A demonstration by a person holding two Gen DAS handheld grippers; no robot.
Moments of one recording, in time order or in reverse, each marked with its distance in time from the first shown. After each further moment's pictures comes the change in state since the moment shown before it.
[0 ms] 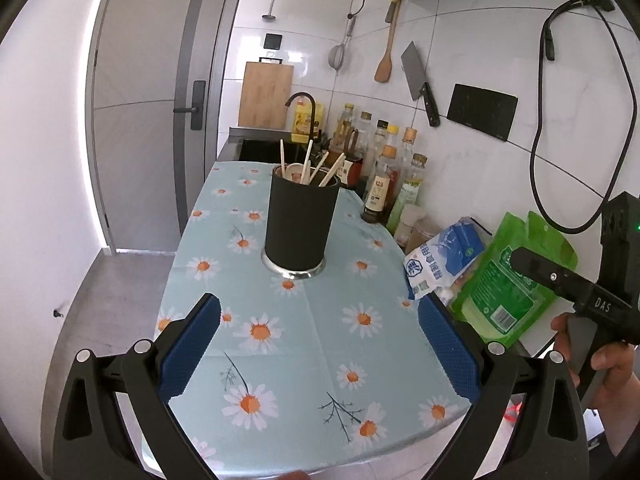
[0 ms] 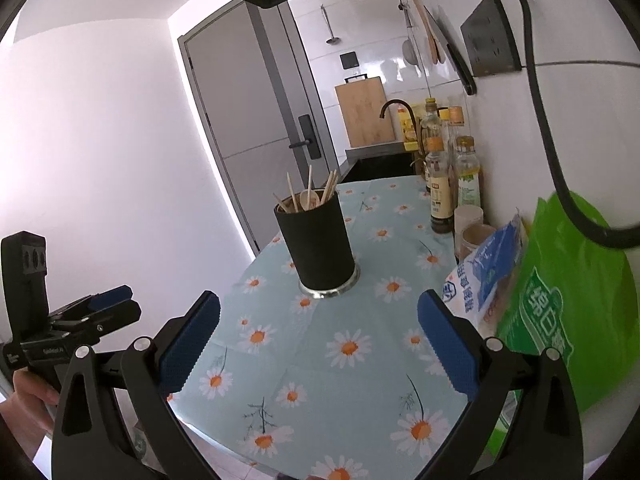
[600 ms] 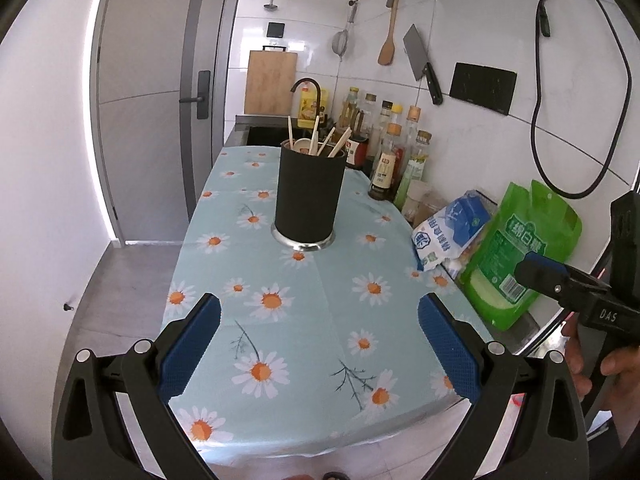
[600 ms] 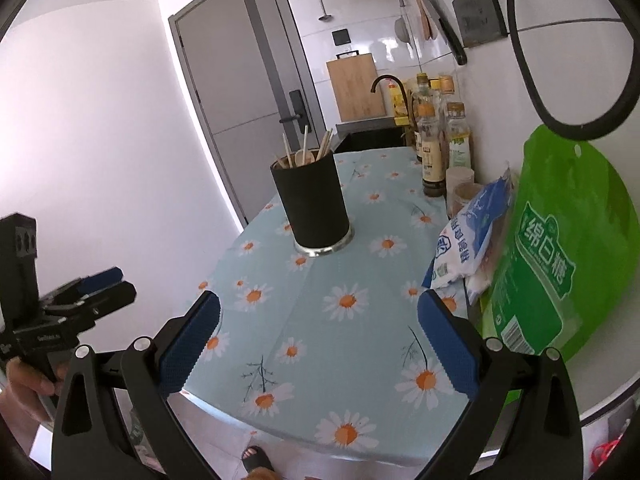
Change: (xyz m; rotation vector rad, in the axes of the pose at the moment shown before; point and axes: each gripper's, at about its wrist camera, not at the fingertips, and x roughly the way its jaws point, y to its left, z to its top) left arm -0.009 0.001 -0.025 0.028 0.053 0.028; right arm -0.002 0.014 -0.038 0.004 0.090 -0.041
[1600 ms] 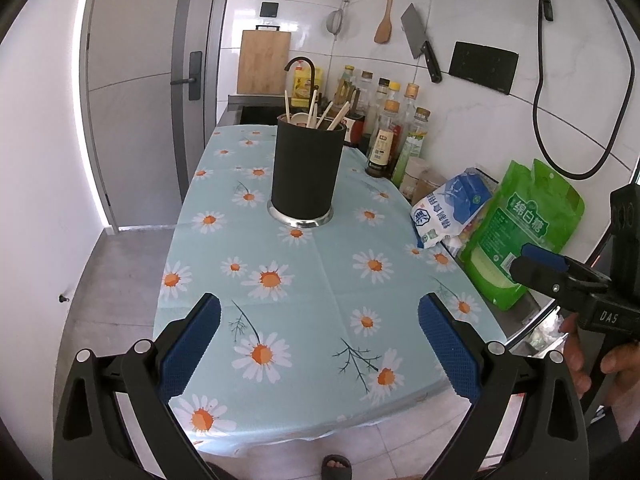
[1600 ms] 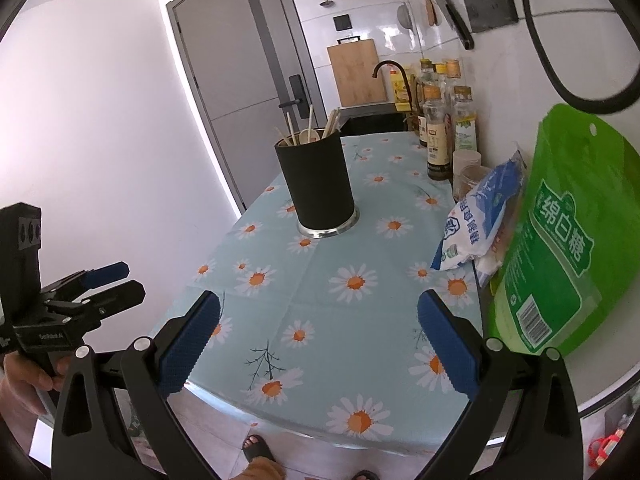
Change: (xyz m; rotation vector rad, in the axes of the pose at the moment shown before) left arm 0.012 0.006 -0.009 0.009 0.068 -0.024; right arm 0.013 0.009 -0.009 -0.018 0.037 -0.014
